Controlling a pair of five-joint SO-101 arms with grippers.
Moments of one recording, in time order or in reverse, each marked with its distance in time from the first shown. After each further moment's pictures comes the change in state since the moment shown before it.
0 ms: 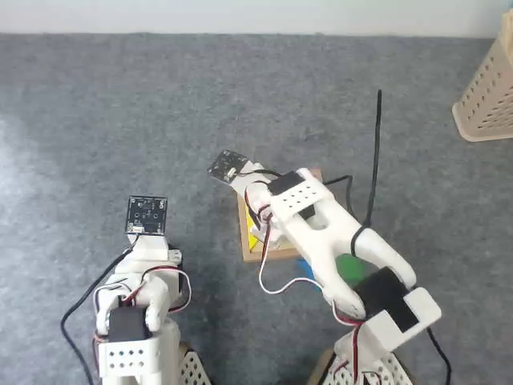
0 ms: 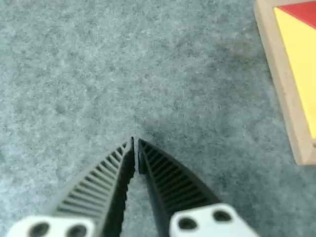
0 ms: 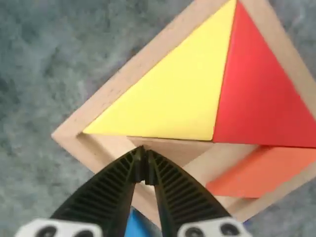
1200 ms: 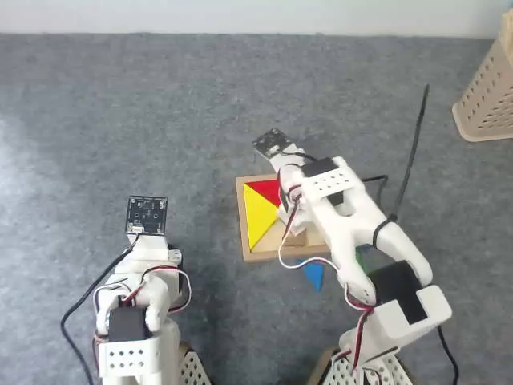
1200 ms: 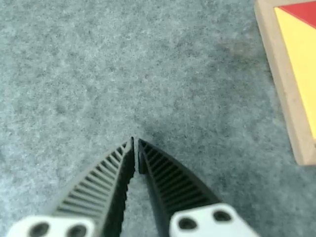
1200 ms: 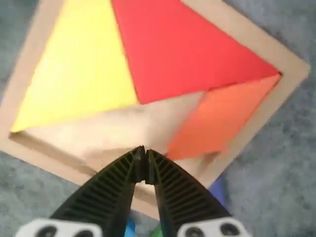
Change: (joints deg) left arm -0.1 0.0 0.0 0.0 0.0; right arm 11.5 1.0 -0.4 2.5 -5.5
